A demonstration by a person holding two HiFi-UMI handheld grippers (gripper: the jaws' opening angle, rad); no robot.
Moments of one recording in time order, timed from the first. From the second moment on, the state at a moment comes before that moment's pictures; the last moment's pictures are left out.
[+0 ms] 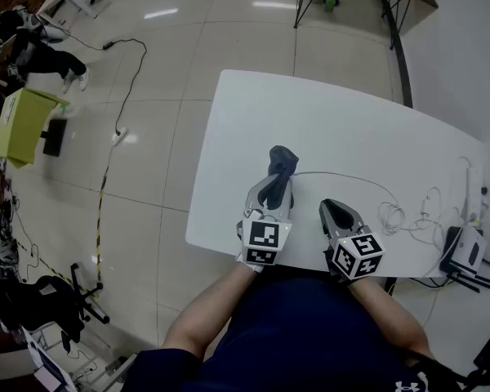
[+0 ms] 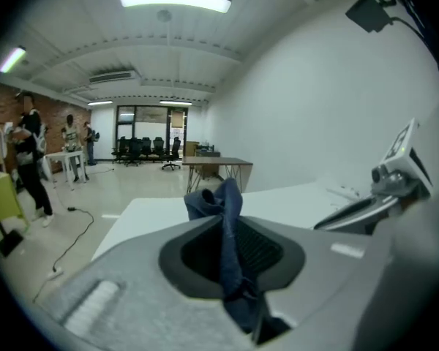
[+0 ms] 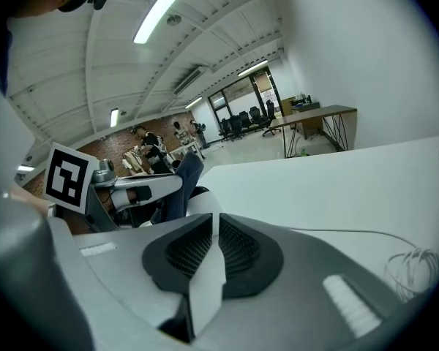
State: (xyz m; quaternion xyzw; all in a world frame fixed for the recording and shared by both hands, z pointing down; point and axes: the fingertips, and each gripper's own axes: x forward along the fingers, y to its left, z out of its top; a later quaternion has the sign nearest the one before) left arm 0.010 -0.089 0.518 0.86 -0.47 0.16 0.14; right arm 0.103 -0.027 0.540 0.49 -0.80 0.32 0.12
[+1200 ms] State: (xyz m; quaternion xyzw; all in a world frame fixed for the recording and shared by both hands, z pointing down) left arm -0.087 -0.108 0.583 0.76 -0.44 0.00 0.48; right arm 0.005 -0.109 0.536 0.41 -0.85 0.27 0.18
